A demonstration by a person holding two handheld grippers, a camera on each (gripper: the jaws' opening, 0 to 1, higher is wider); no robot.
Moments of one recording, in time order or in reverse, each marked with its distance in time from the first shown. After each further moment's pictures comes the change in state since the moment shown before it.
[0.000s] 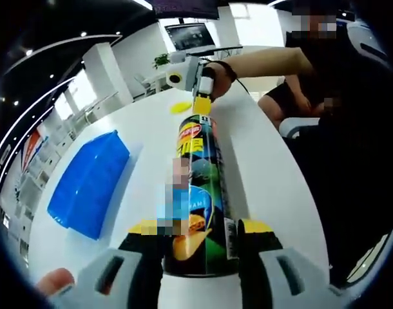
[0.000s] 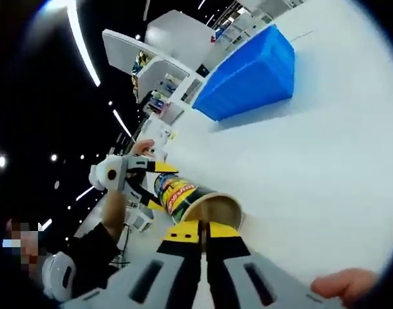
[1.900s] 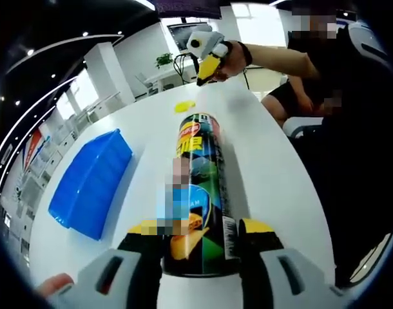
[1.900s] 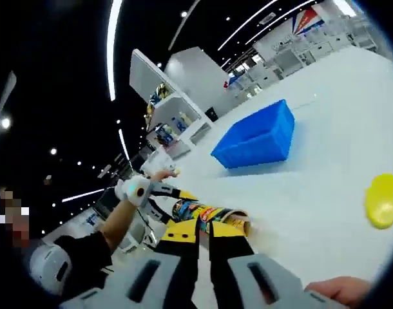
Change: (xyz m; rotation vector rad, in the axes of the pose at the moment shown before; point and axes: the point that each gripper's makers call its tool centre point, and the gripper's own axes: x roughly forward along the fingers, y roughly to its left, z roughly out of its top) left arm 0.006 0.005 -0.001 0.005 0.000 0.016; right arm -0.061 0.031 0.016 -0.116 -0.273 0.008
